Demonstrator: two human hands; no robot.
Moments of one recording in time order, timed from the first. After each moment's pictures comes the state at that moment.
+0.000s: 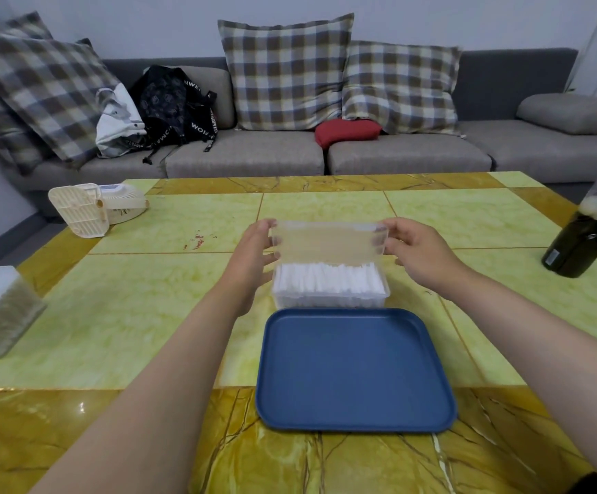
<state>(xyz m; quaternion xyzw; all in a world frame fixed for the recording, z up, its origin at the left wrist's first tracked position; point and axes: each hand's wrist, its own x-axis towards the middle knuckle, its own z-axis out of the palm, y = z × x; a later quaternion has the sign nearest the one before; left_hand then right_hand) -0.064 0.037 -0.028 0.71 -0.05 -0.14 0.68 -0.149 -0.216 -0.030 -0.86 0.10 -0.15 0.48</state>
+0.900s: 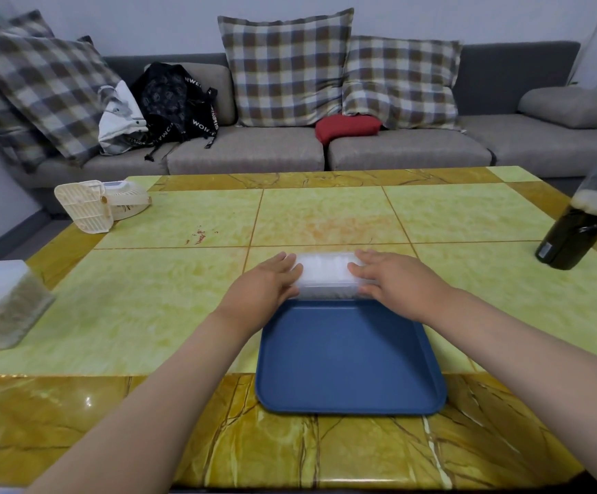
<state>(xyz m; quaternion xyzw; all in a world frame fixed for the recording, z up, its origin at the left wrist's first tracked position) -0.094 0.055 -0.053 0.91 -0.39 0.03 0.11 -0.179 -0.186 -0.035 -1.00 -0.03 0.03 0.03</state>
